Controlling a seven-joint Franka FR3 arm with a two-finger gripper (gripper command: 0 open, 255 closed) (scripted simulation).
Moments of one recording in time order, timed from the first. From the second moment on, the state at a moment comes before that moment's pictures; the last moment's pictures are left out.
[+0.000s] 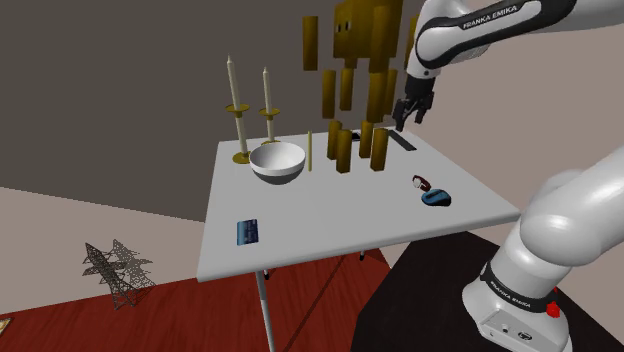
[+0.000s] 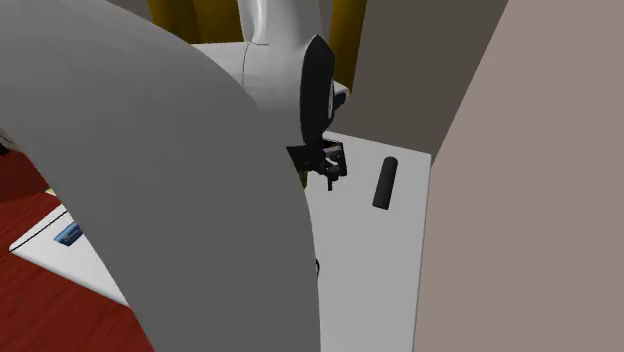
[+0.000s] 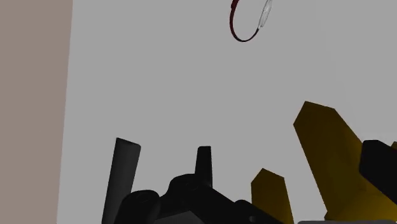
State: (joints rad) arm -0.13 -0.42 -0.28 -2.37 -0.19 2.02 -0.06
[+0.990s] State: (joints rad) arm -0.20 0.07 -0.44 -2.13 0.01 2.37 -0.17
